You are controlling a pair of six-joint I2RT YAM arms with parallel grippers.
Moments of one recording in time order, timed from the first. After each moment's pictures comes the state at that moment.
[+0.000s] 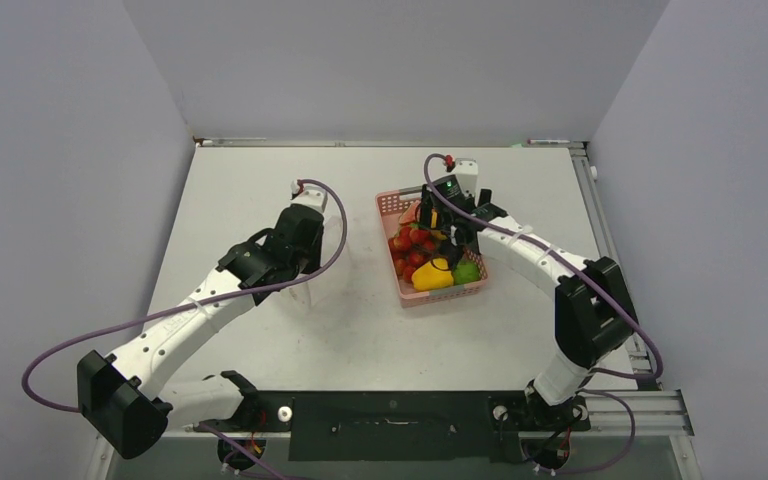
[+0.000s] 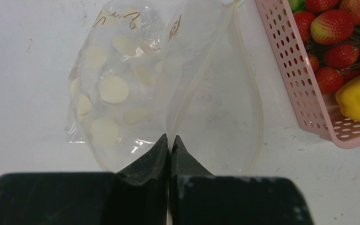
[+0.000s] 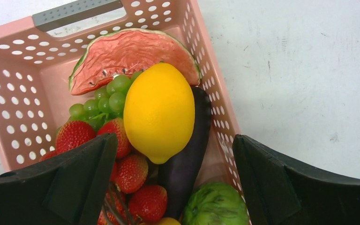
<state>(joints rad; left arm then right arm) -0.66 1.17 1.06 -0.68 -0.39 -0.35 0.56 1.65 1.23 -0.39 0.50 0.46</state>
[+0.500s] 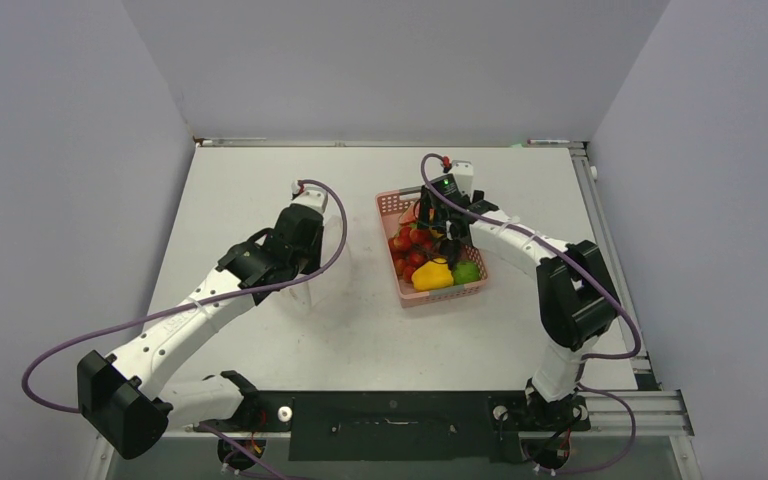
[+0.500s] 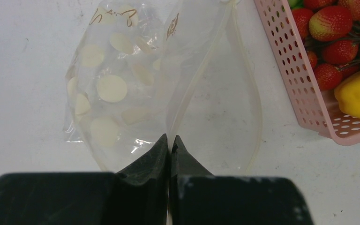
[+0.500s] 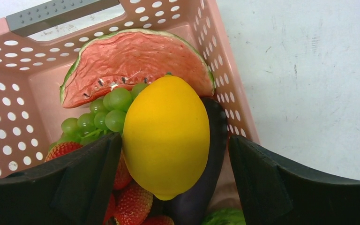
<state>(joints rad) -0.65 1.17 1.05 -0.68 -0.37 -0.35 0.52 1.77 1.26 -0.33 0.42 0.46</state>
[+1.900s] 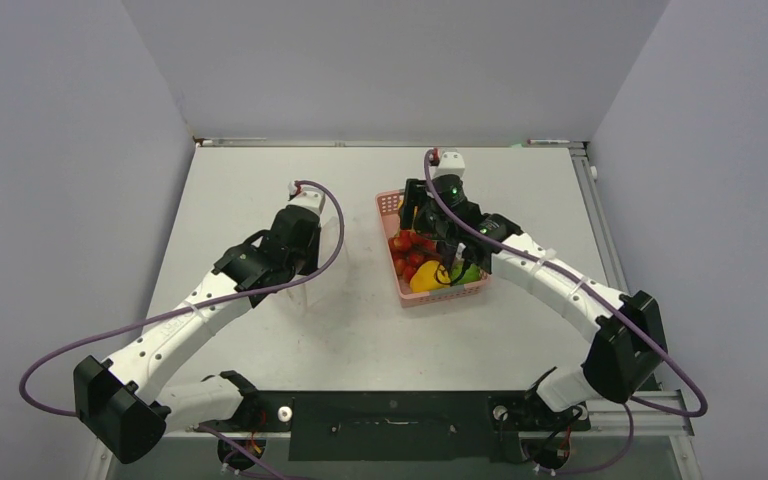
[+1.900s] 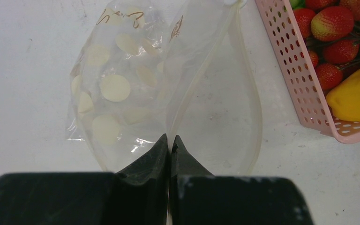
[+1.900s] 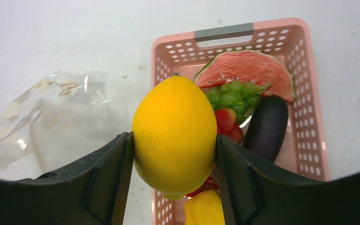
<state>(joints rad) -0.64 1.15 1.04 -0.68 -0.37 -0.34 0.67 1.48 1.23 -0.30 0.30 0.45</state>
